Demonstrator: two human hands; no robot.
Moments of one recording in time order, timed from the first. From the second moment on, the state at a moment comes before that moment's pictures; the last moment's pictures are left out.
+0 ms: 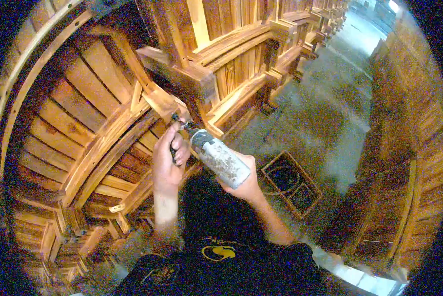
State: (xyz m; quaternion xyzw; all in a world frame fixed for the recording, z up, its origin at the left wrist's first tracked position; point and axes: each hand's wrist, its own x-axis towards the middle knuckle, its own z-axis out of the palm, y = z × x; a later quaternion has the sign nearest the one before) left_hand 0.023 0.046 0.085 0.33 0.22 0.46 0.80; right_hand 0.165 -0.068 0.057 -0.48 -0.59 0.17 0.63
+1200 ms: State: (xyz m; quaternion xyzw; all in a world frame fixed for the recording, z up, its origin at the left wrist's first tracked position) left_hand 0.002 0.000 0.002 0.29 0.26 0.32 0.87; right_hand 0.172 -0.072 0.044 -0.59 -0.63 0.09 0.49
